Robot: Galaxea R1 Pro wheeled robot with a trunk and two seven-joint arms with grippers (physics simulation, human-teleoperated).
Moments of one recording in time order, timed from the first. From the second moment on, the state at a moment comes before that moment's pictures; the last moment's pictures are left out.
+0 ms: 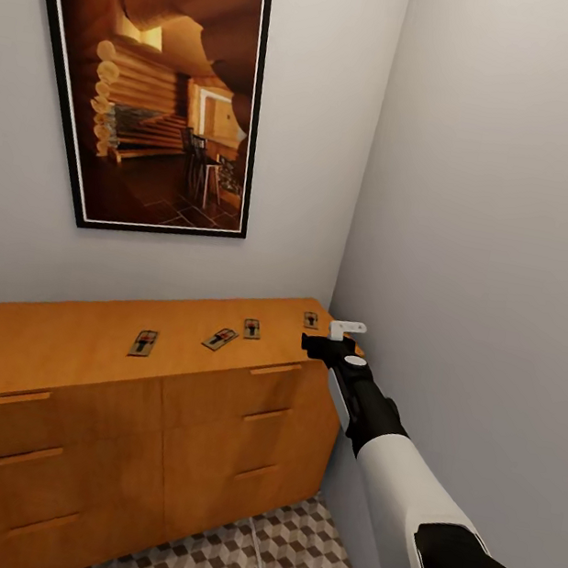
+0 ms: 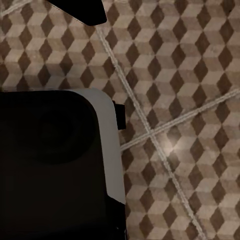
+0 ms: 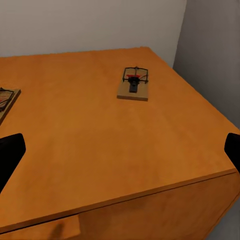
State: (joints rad) left arm -0.07 0.02 -0.04 0.07 -0.01 -0.43 0.00; right arm -1.00 0.17 0.04 -0.61 0.09 0.24 -0.03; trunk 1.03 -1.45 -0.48
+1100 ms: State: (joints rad) left arm -0.07 0.03 -0.04 0.08 -0.01 -0.39 0.00; right arm -1.00 0.17 0.04 -0.60 0.09 0.24 -0.03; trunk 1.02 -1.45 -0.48
